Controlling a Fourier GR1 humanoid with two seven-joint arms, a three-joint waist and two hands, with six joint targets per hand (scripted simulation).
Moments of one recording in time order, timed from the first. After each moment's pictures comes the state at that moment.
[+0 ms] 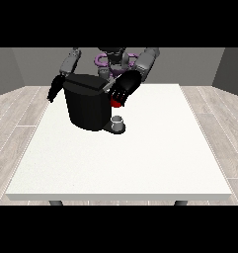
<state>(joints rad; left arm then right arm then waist) -1.28 0.54 0.08 -0.64 -0.90 -0.21 -0.30 -0.52 -0.08 -0.05 -1.28 0.20 -0.22 0.03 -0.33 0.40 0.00</state>
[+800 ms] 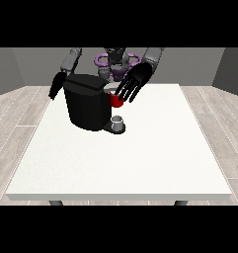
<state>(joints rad) -1.23 0.50 0.08 -0.62 -0.92 -0.19 -0.29 -0.46 -0.08 -0.07 -1.24 0.17 -0.20 0.02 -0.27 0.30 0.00</state>
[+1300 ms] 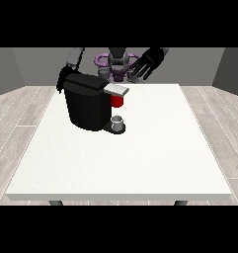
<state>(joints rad) -1.04 0.31 0.15 -0.65 -0.78 -0.24 -0.28 -0.26 -0.07 -0.09 -1.16 0.16 -0.19 -0.06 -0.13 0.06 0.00</state>
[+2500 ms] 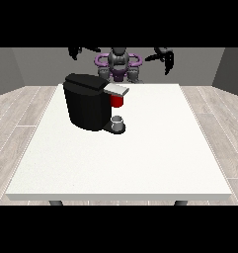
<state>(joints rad) -0.52 0.01 0.31 -0.75 -0.32 -0.30 -0.29 -0.31 -0.16 -0.10 -1.27 0.07 -0.02 0.04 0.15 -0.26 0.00</state>
